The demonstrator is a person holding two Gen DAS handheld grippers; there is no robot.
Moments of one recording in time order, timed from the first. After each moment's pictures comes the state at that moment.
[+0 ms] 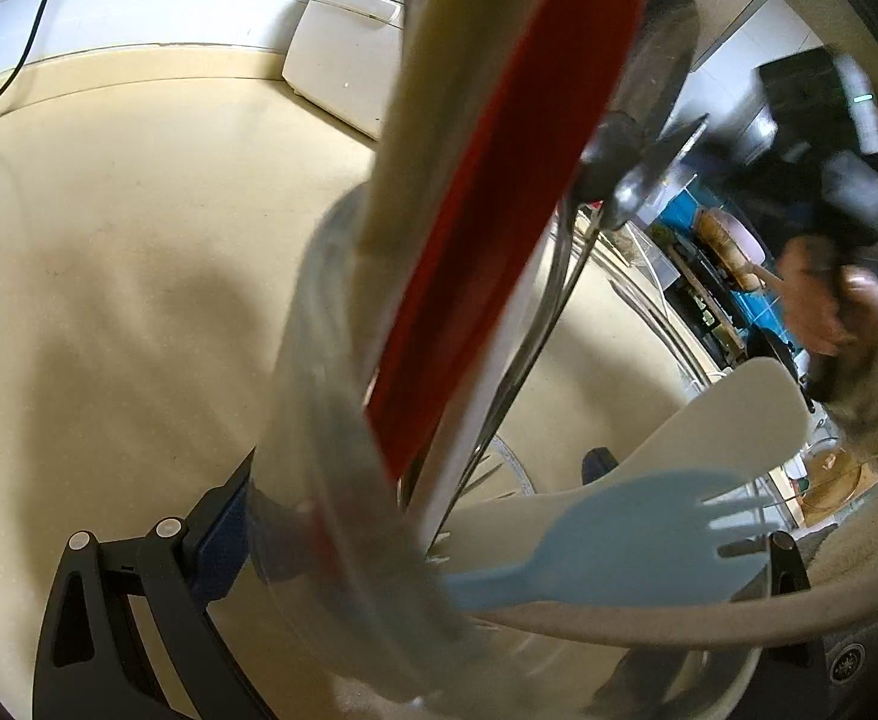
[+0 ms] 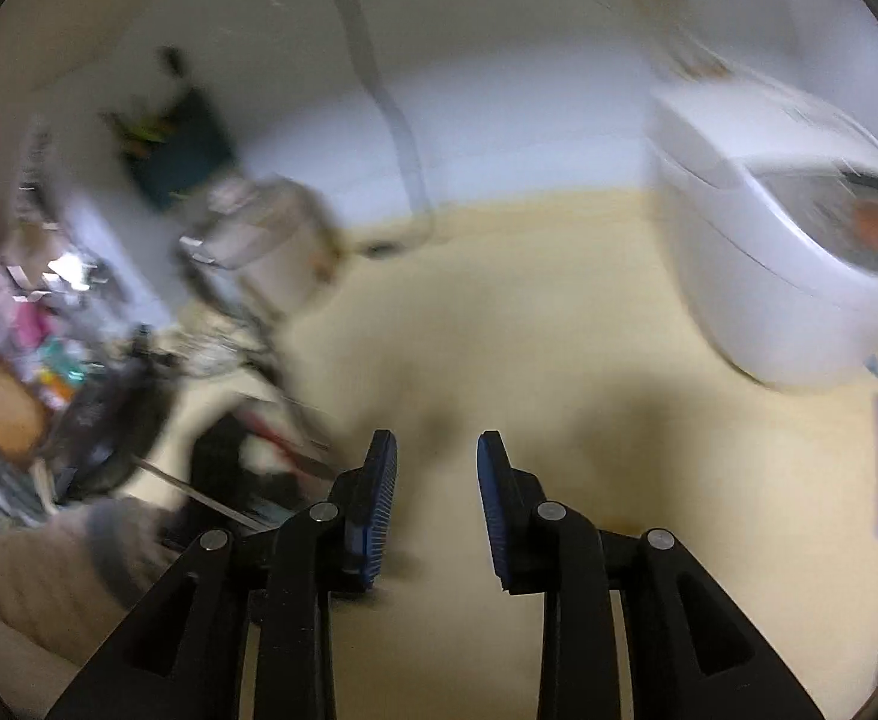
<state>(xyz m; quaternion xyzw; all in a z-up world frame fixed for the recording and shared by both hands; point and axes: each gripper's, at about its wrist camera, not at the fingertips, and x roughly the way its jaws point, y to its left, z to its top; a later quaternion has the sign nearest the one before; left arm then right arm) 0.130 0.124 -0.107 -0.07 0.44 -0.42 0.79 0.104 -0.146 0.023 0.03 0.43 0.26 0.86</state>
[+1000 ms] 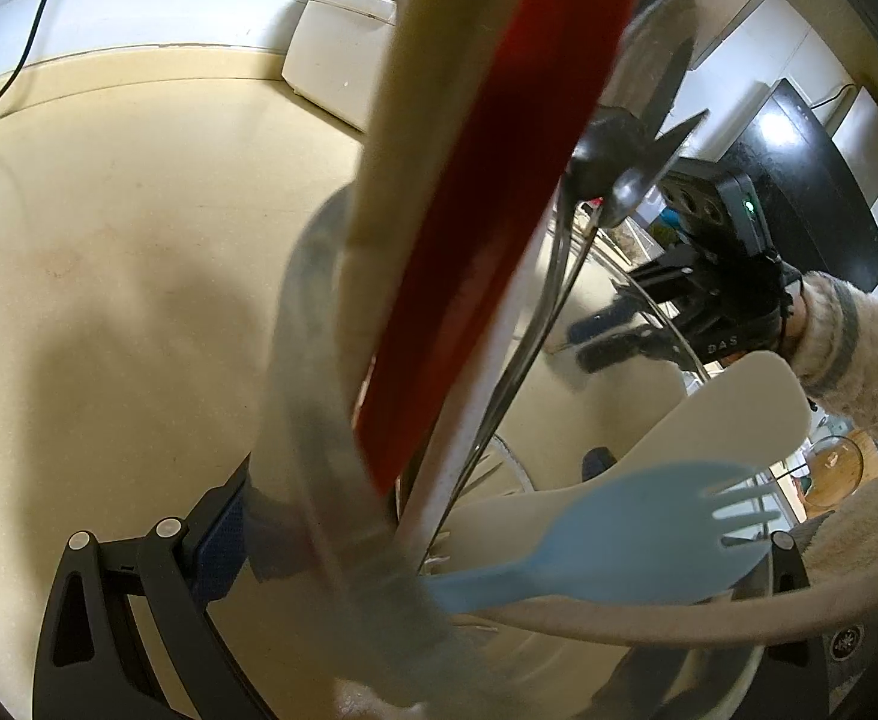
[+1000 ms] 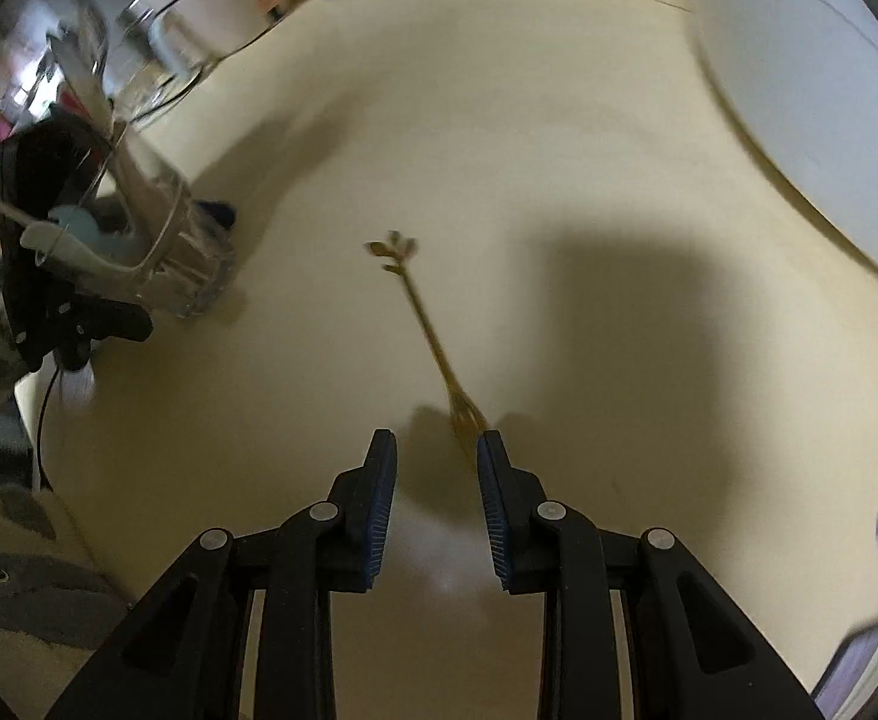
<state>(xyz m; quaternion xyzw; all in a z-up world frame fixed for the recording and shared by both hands) 0.126 0.113 -0.107 -0.07 0.44 -0.42 0.79 0.111 -0.159 -0.080 -0.10 0.58 0.28 0.76</state>
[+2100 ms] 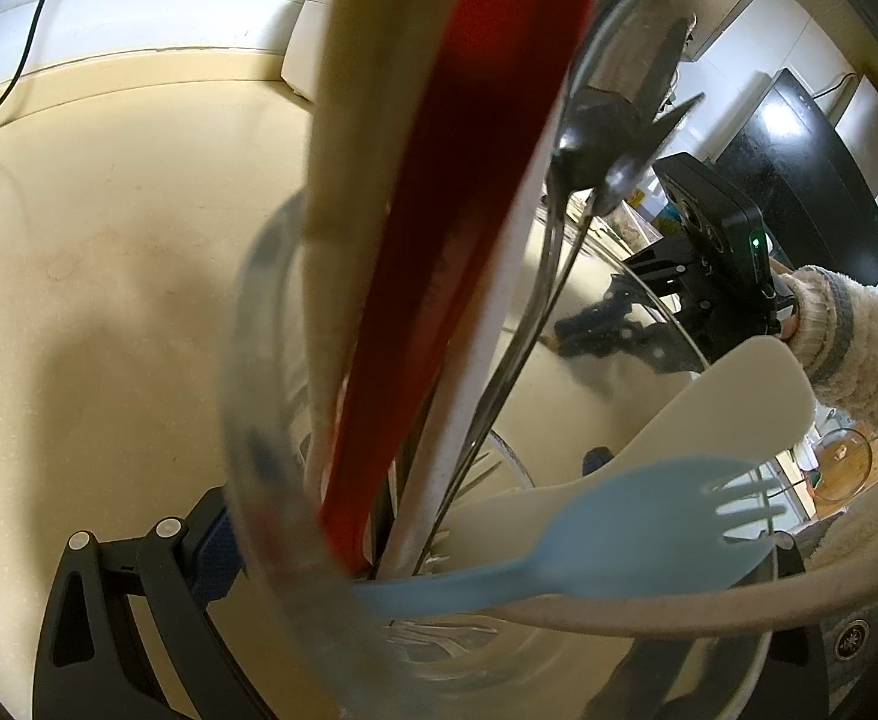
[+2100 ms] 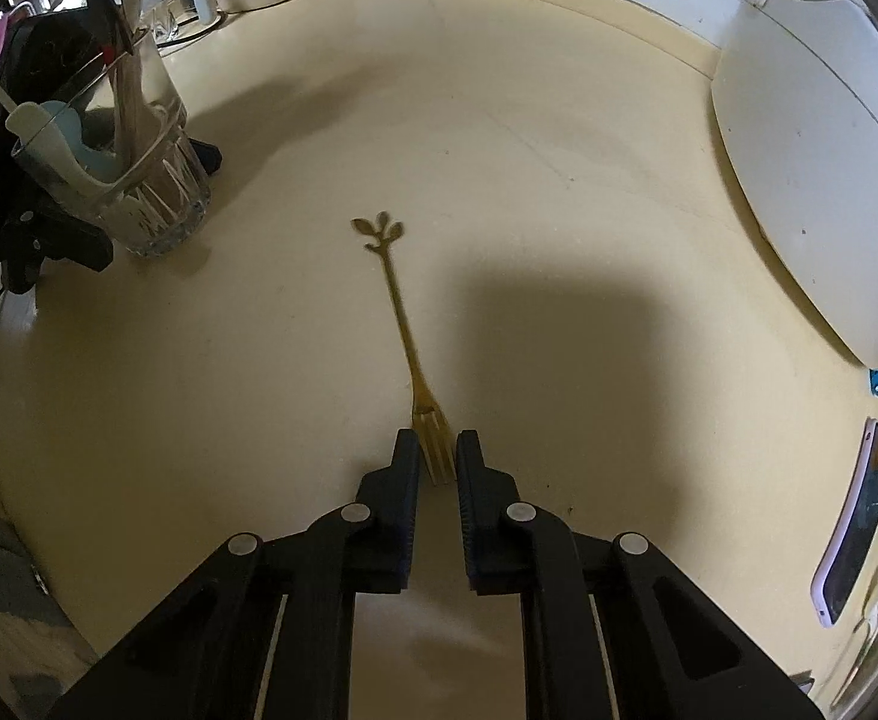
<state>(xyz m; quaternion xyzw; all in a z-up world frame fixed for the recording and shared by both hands) 0.122 0.112 -0.102 -0.06 0.44 -0.42 0.79 0.114 -0.128 -0.094 -0.22 0.53 0.29 0.77</state>
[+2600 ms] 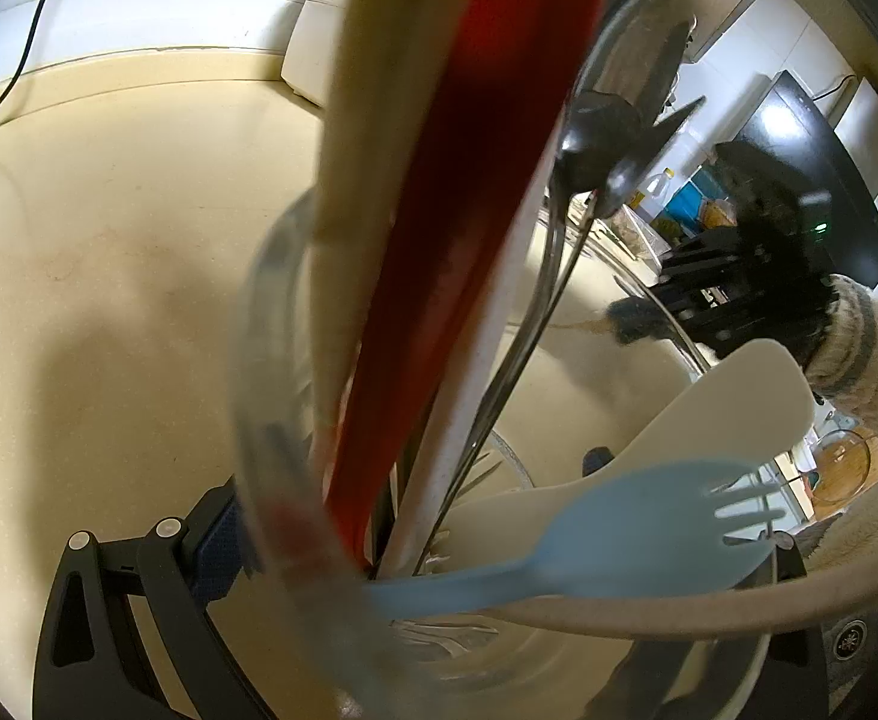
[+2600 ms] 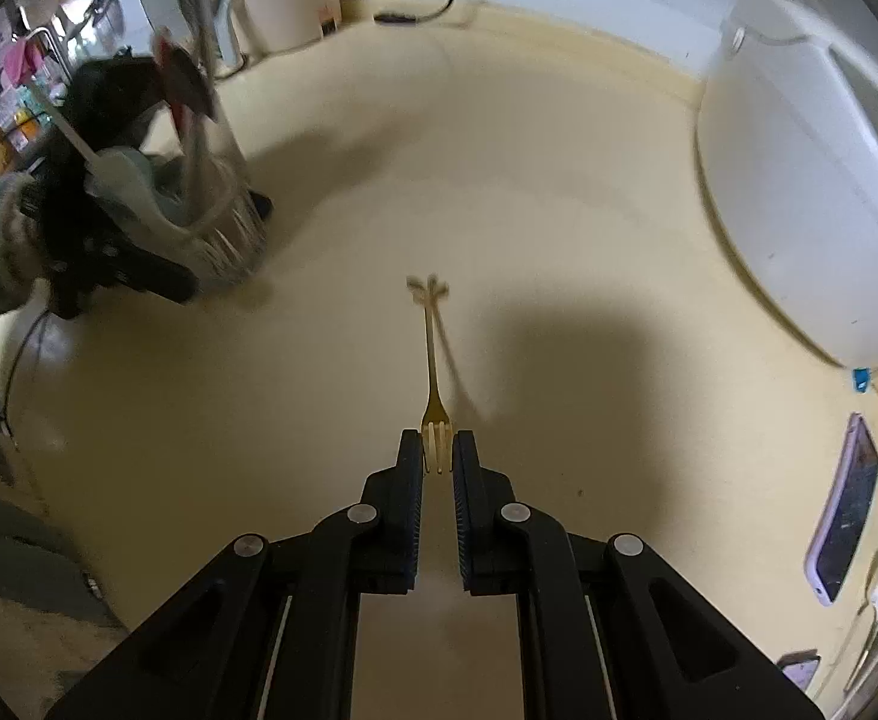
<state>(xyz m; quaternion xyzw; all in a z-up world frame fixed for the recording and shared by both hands) 0.120 0.110 -0.101 -0.06 0.44 -0.42 0.79 0.087 -0.165 -0.039 -0.19 0.50 0.30 0.79</state>
